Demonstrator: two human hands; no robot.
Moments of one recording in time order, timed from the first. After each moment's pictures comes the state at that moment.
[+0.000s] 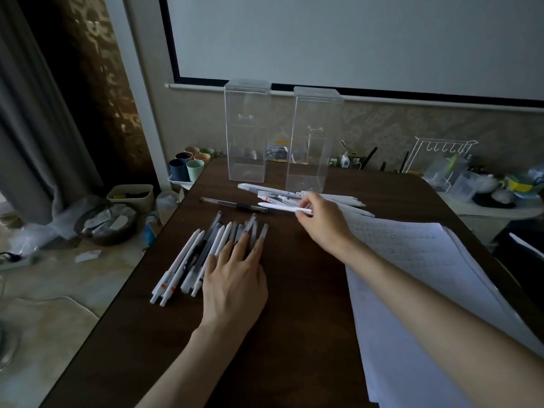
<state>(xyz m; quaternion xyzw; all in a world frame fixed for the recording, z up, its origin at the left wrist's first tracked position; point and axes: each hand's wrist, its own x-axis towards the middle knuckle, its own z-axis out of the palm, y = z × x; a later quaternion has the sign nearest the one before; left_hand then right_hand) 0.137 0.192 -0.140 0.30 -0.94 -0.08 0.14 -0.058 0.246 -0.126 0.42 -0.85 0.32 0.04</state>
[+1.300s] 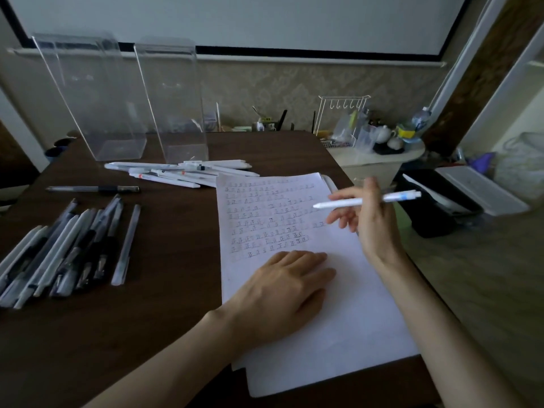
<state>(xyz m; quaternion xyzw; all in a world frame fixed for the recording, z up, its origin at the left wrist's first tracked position) 0.050 0.350 -0.148 -0.21 -0.96 -0.13 0.10 -0.078 0.480 -0.120 0.15 -0.74 0.66 0.02</state>
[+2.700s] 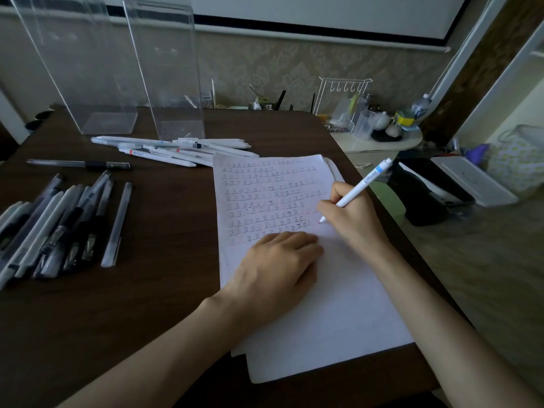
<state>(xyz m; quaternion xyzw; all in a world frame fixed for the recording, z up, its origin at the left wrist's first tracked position) 0.045 0.350 -0.153 -0.14 -0.96 -0.20 0.16 -0.080 0.469 -0.141 0.22 -0.83 0.52 0.00</state>
